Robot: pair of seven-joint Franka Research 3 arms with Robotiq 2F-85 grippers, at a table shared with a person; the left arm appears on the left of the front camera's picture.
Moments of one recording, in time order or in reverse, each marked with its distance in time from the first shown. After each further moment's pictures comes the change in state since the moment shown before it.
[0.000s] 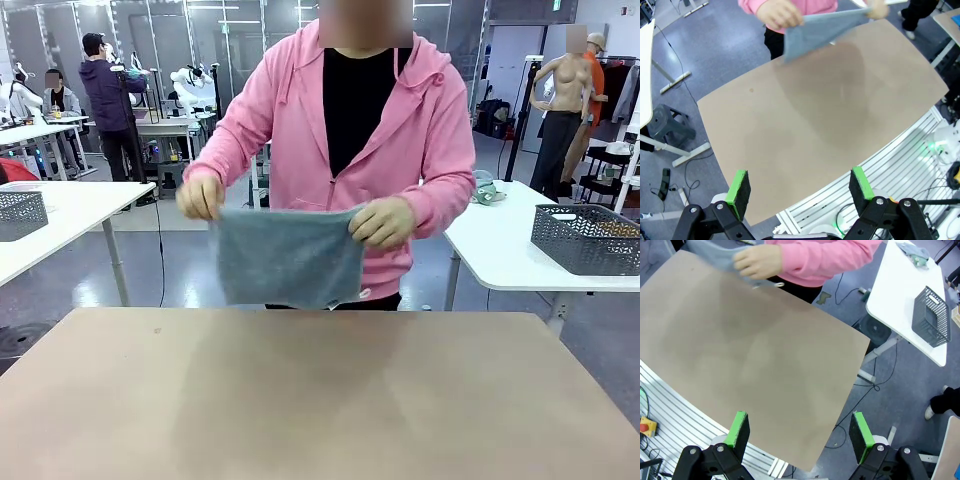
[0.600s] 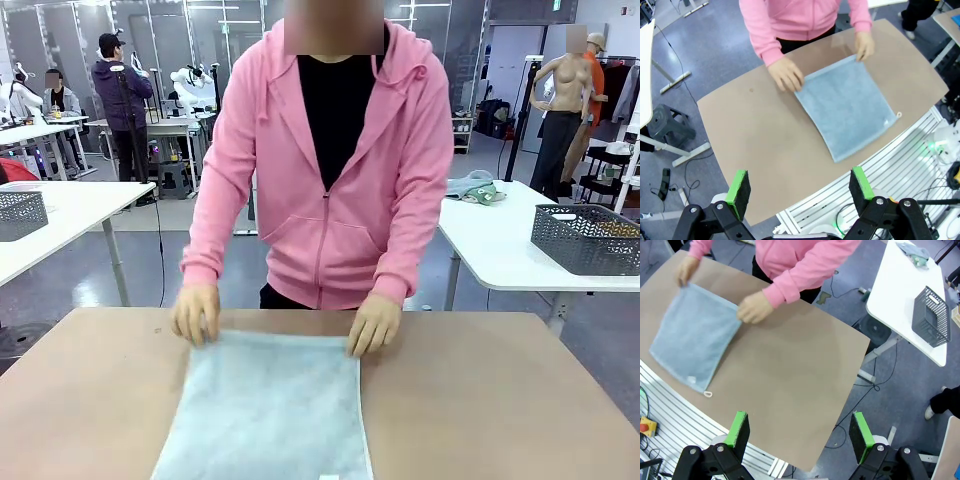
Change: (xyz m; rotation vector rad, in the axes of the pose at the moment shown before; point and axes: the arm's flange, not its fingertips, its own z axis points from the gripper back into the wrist) left arm 0.000 0.000 0.000 0.000 0.000 0.000; right arm 0.000 0.000 0.000 0.000 0.000 0.000
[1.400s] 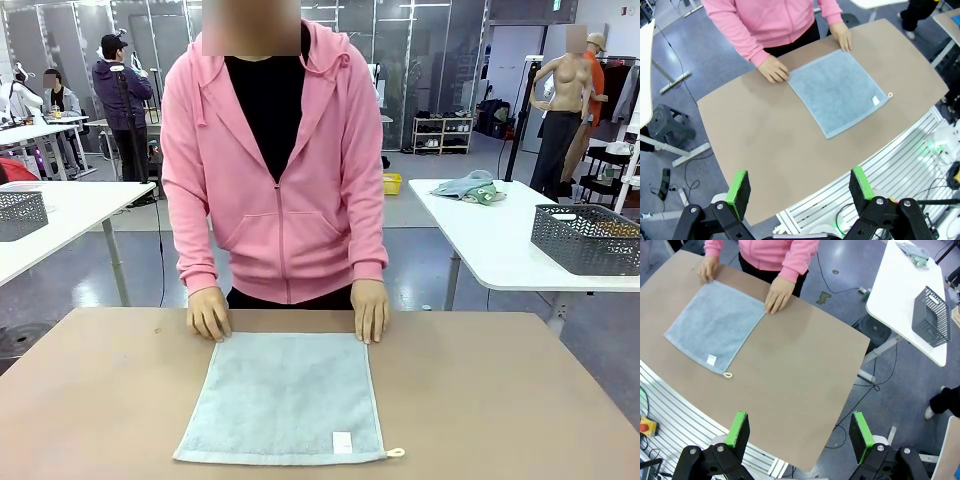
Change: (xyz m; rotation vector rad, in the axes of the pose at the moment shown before) left arm 0.000 0.000 0.000 0.000 0.000 0.000; right arm 0.000 0.000 0.000 0.000 0.000 0.000
